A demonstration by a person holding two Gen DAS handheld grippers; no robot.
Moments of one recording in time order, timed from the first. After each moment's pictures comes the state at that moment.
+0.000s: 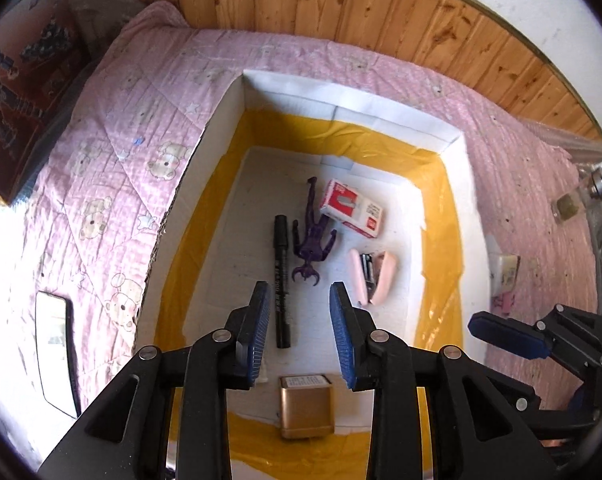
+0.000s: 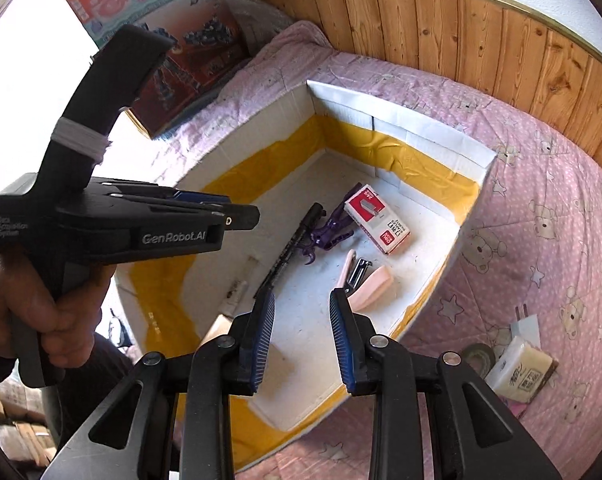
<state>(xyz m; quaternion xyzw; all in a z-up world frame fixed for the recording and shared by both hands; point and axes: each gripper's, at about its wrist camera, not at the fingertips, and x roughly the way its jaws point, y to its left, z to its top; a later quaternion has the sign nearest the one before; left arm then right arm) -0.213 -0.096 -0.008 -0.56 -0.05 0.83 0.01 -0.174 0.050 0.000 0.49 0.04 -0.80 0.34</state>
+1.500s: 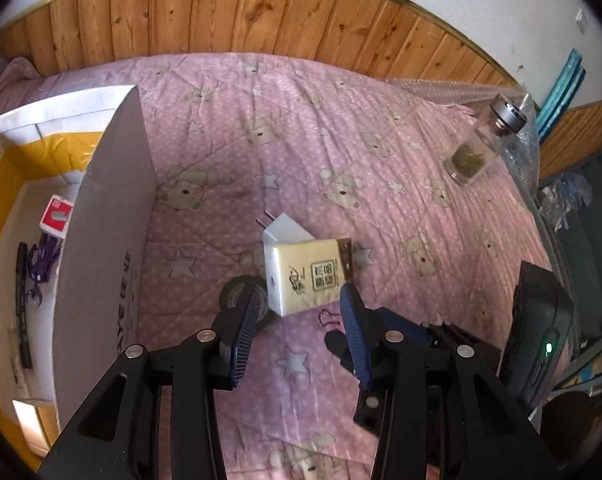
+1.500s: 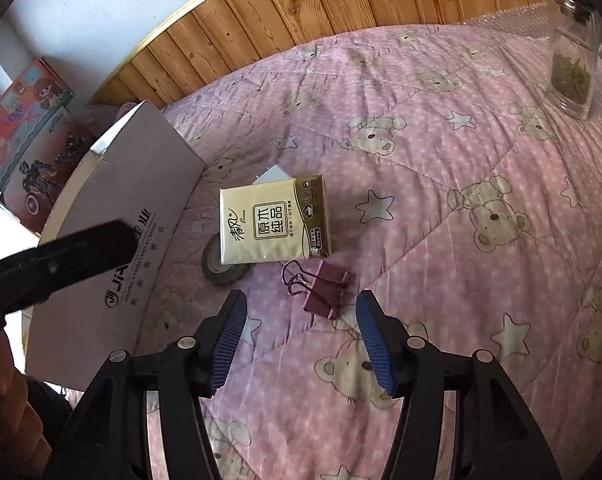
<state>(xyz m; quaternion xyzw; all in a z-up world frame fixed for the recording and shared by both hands) -0.212 0.137 -0.062 -0.51 -0.05 0.85 0.16 -0.156 0.270 -0.114 0.48 -0.13 -0.86 0.14</state>
